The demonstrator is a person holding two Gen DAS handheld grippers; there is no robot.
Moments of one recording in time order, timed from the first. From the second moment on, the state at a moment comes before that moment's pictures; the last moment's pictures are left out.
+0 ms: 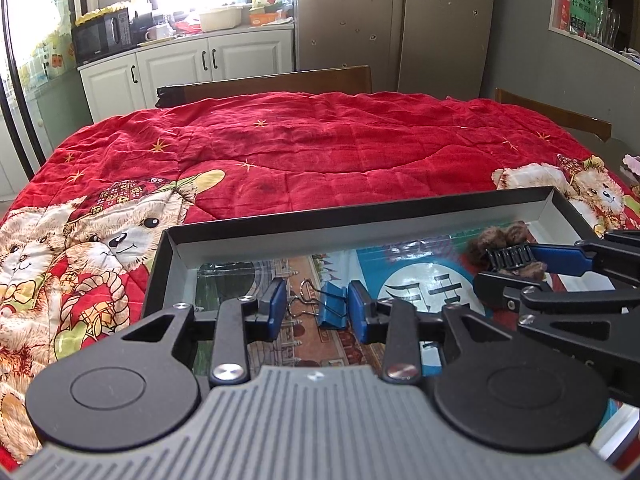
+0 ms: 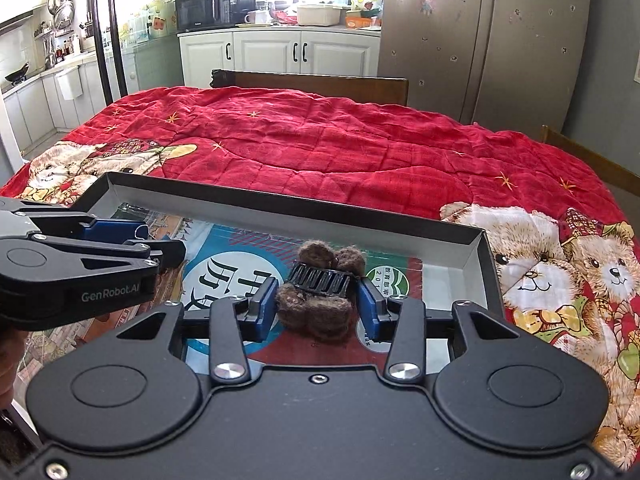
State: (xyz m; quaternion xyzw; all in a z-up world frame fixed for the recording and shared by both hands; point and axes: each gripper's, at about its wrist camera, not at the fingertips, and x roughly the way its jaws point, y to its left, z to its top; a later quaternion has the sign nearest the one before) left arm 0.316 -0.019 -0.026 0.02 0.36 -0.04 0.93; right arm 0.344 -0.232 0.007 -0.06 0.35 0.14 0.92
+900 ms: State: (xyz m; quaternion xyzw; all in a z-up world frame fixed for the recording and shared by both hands) left arm 0.298 -0.018 -0.008 0.01 0.32 -0.04 0.95; right arm 0.331 -0.242 0.015 -0.05 0.32 0.14 0.93
